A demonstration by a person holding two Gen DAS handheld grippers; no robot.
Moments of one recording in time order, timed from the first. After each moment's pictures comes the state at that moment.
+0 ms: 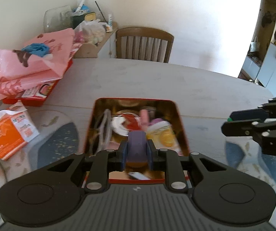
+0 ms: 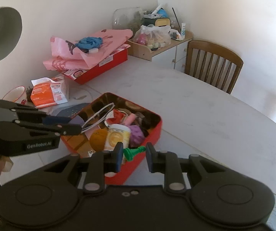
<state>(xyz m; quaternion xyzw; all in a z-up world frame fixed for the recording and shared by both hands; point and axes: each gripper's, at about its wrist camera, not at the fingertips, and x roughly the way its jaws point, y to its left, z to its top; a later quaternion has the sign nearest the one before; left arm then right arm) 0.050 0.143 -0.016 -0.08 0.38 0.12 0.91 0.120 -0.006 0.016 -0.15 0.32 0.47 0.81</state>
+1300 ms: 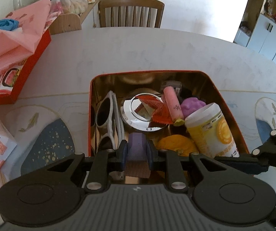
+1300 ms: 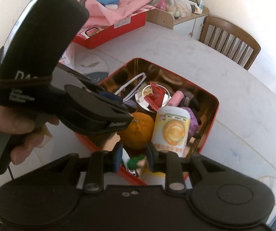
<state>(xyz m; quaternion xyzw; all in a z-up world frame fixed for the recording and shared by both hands) 0.116 0.201 -0.090 -0.05 0.46 0.05 0.89 0.085 0.098 -0.047 -0.21 0.39 0.44 0.78</state>
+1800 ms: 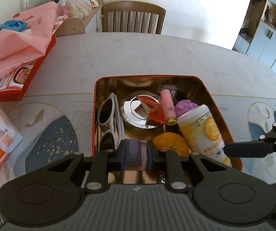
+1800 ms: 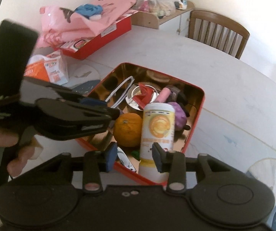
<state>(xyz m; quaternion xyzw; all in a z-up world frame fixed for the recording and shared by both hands) 0.095 0.199 -0.073 -0.07 0.45 0.06 0.89 0.095 0.071 -0.033 -0.14 0.41 0.42 0.80</state>
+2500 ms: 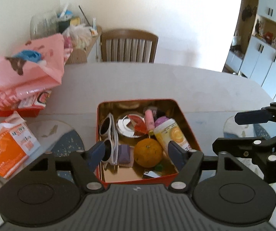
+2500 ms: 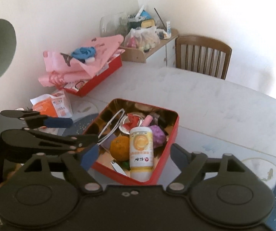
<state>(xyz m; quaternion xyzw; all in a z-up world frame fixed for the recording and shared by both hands) 0.034 0.175 -0.013 -0.06 0.37 0.05 0.93 0.080 0.008 0.013 -0.07 0.34 0.42 0.84</state>
